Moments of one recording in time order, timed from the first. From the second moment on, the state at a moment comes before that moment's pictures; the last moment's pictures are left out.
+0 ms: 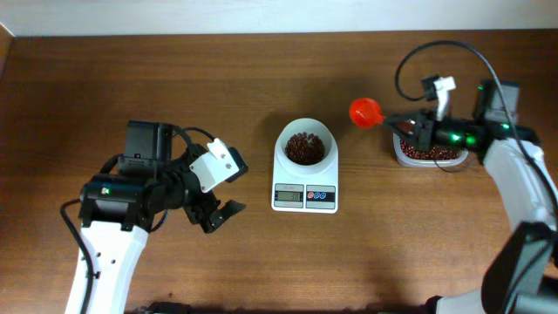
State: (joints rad) left arm -0.10 1.17 1.17 -1.13 0.52 0.81; right arm -0.24 1.64 1.16 -0.57 -1.12 -0.29
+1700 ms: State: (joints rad) left arm -0.10 1.17 1.17 -1.13 0.52 0.81; right arm -0.28 1.66 1.16 -0.65 -0.15 -0.21
